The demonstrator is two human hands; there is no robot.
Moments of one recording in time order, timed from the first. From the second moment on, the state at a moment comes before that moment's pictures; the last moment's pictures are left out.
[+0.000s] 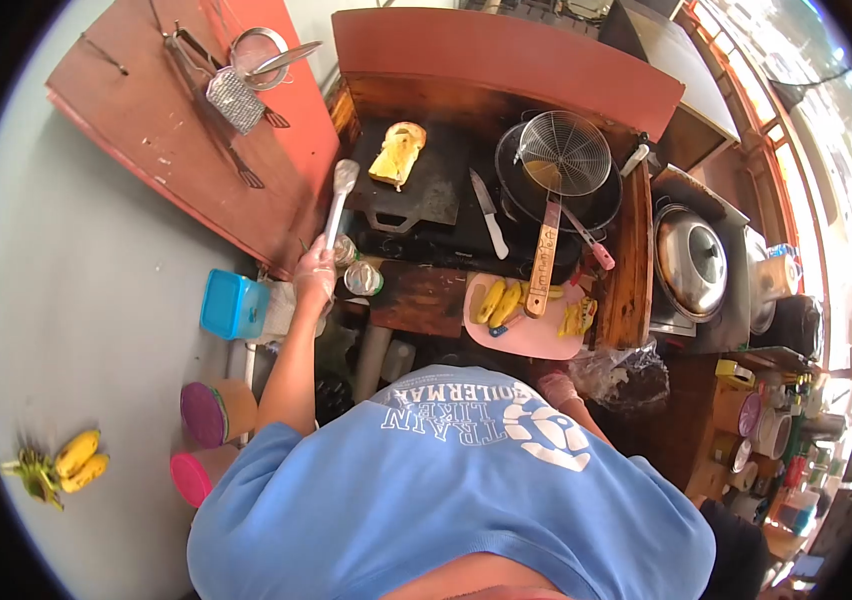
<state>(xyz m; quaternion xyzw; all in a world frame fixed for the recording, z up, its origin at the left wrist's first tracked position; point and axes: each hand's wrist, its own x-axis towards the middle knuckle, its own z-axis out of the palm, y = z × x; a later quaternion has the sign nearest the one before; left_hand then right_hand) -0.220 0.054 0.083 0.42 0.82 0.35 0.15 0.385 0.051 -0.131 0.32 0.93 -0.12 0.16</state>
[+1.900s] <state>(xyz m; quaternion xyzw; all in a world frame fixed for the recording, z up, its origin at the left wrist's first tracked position) -0.215 0.206 0.123 0.30 0.67 0.52 0.44 0.450 -0.045 -0.151 0.49 0.76 -0.30 0.30</state>
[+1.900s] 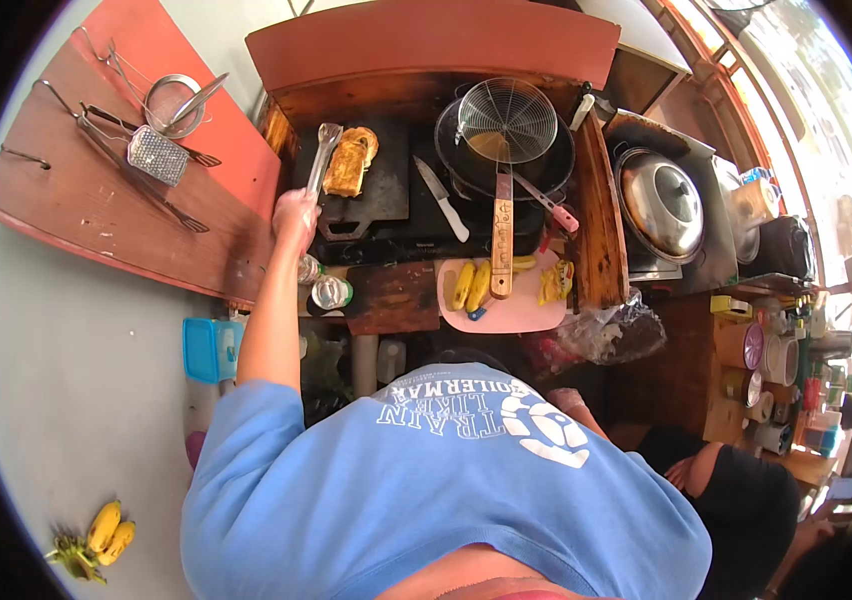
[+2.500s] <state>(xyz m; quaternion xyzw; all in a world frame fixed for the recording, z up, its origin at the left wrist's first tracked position) -0.188 0.284 0.061 0.36 0.68 0.52 0.36 0.479 -0.108 -0.185 0.56 0.71 -0.35 0.24</state>
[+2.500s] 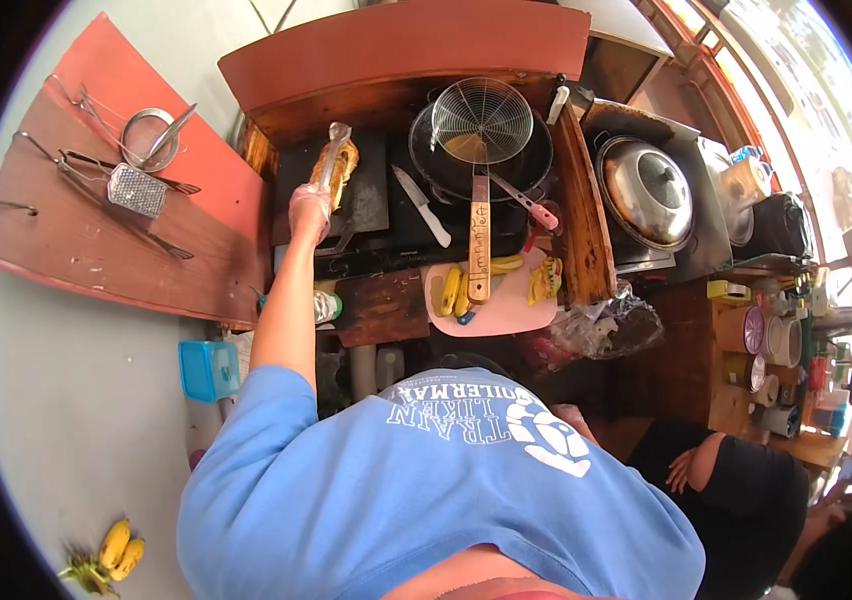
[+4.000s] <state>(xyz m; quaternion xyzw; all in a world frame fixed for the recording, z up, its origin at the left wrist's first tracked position) -0.165 0.013 0.287 0.60 0.71 0.02 -0.36 0.567 -0.035 -0.194 0.43 0.79 -0.31 0.31</state>
